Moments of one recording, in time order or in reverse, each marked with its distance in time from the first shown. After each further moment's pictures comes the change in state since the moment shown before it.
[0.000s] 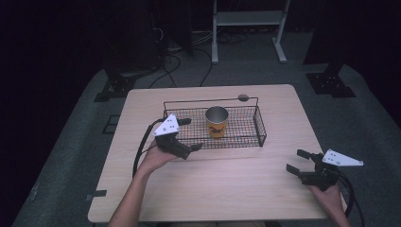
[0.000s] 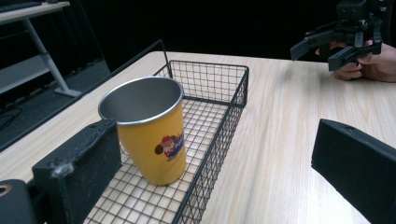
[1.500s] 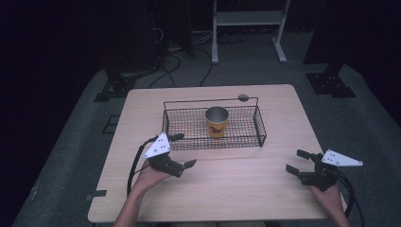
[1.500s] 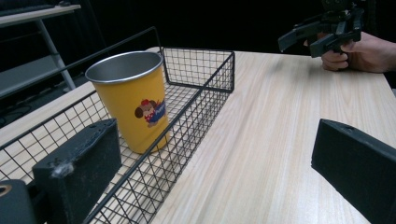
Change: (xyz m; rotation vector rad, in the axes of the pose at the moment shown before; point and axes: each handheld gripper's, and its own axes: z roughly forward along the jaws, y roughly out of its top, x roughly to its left) left arm -0.035 -0.035 -0.025 -0.023 0.031 -0.021; right arm 0.001 0.000 0.001 0.008 -0.002 -0.005
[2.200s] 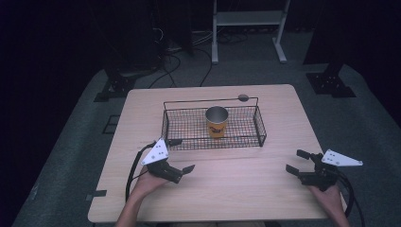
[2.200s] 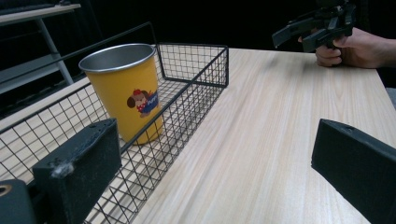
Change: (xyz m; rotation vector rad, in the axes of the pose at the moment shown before) left arm -0.012 -0.011 -0.009 0.002 0.001 -0.009; right arm 0.000 0.000 0.000 0.001 0.001 0.000
